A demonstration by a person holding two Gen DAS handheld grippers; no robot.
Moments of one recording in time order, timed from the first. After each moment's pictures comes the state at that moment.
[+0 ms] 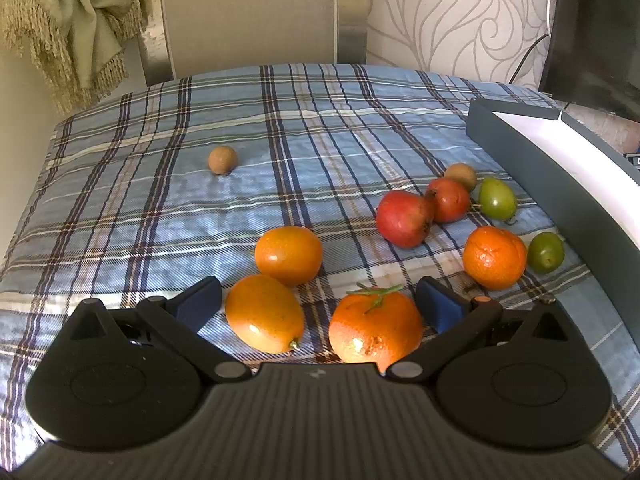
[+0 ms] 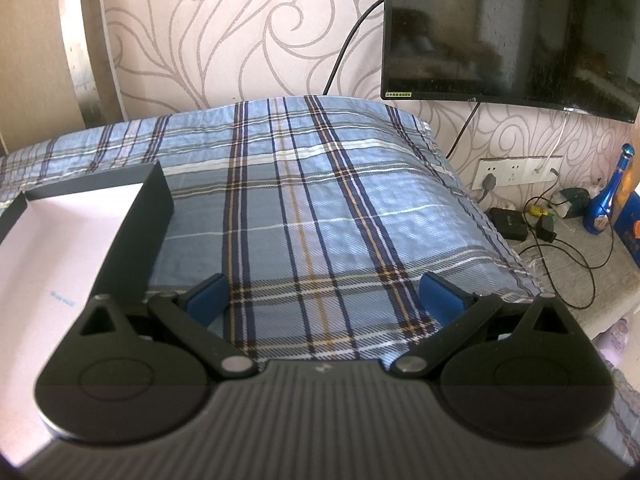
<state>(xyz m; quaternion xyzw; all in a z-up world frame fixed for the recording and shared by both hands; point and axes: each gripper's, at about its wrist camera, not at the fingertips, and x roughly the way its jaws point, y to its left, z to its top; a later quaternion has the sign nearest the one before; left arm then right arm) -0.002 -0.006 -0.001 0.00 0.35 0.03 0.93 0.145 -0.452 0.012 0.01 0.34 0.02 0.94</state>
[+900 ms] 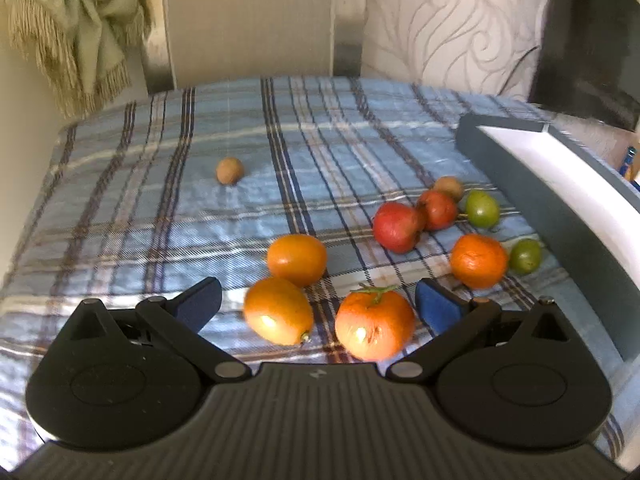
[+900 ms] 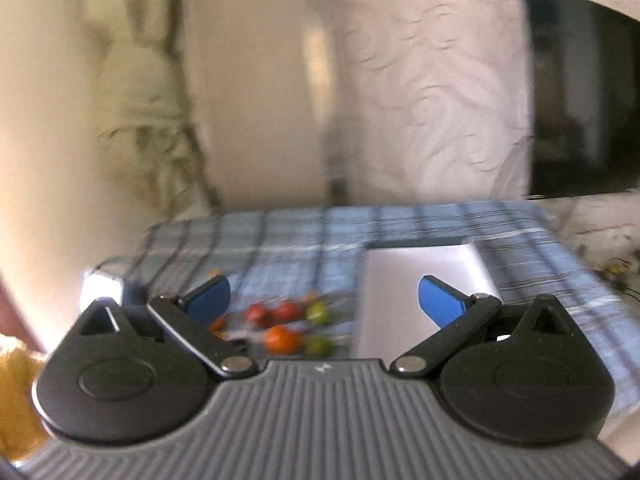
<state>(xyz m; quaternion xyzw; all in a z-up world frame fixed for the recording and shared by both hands) -0.027 0.001 0.015 0.00 0.34 0.01 0.94 -0.117 -0.247 0.147 0.00 0.21 0.21 0.96</state>
